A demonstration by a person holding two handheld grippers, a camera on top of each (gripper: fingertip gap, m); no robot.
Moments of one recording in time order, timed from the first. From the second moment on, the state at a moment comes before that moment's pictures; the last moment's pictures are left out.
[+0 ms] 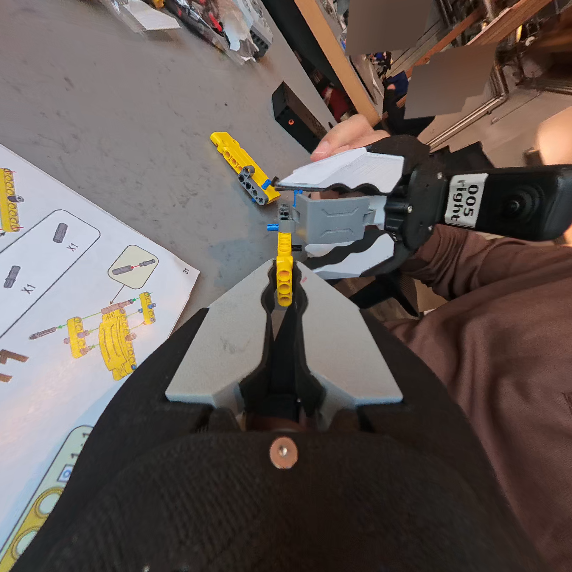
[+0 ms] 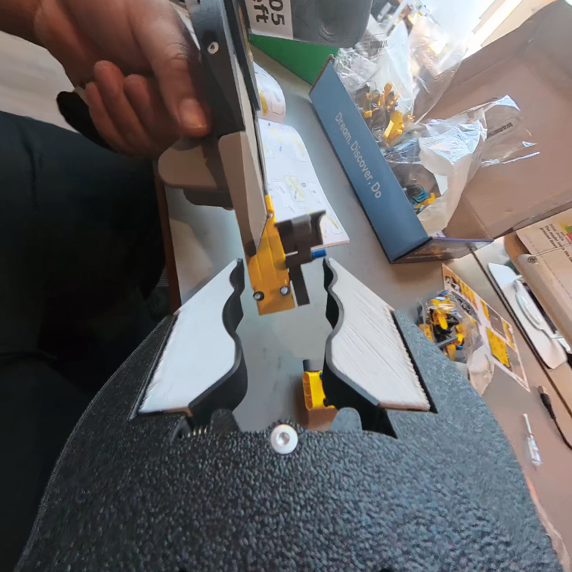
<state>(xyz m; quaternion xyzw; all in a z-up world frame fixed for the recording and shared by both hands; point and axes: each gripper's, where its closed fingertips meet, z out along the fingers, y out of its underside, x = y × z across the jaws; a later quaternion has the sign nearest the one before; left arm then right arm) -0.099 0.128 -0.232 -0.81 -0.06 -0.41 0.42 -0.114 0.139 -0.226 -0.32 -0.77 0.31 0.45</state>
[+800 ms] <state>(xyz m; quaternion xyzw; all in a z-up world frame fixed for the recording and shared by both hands) -0.089 0.117 -0.215 -0.78 -0.03 -0.47 0.41 -0.100 0.127 -0.217 -0.24 -0.80 0.31 0.46</state>
